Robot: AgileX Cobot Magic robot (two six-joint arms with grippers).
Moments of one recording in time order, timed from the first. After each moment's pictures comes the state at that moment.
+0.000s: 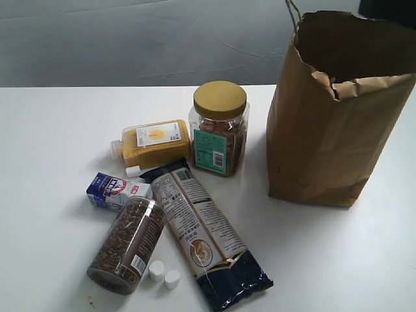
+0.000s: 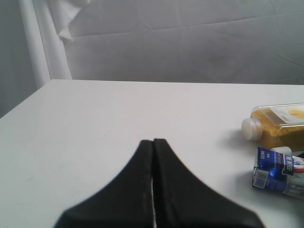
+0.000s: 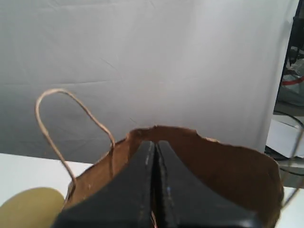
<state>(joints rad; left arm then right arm) 0.09 0.00 0.00 0.06 0.26 -0.04 0.61 1.11 -0.84 1.27 -0.19 -1.25</state>
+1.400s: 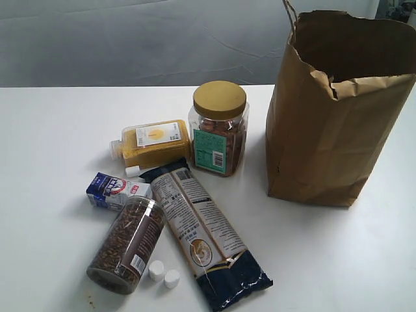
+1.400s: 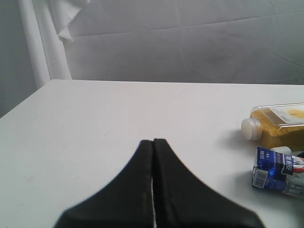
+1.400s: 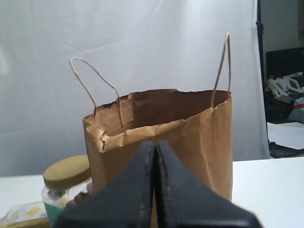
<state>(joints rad) 0.09 0.00 0.00 0.06 0.26 -0.04 0.61 0.26 -0.10 0.74 -0.24 -0.58</state>
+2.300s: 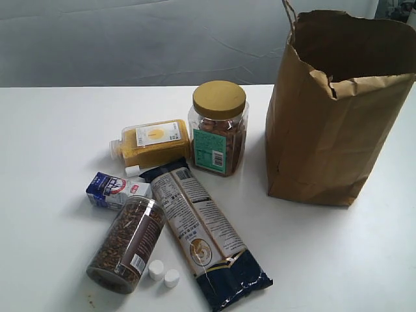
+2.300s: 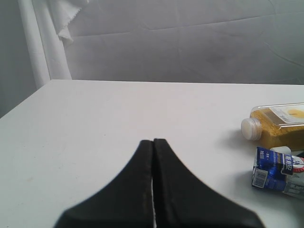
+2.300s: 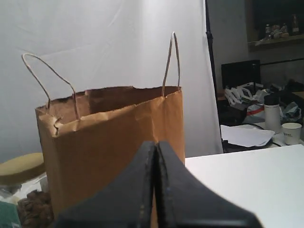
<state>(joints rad) 0.09 0.00 0.00 0.06 0.26 -0.04 0.29 0.00 0.00 0.10 -0.04 0.04</state>
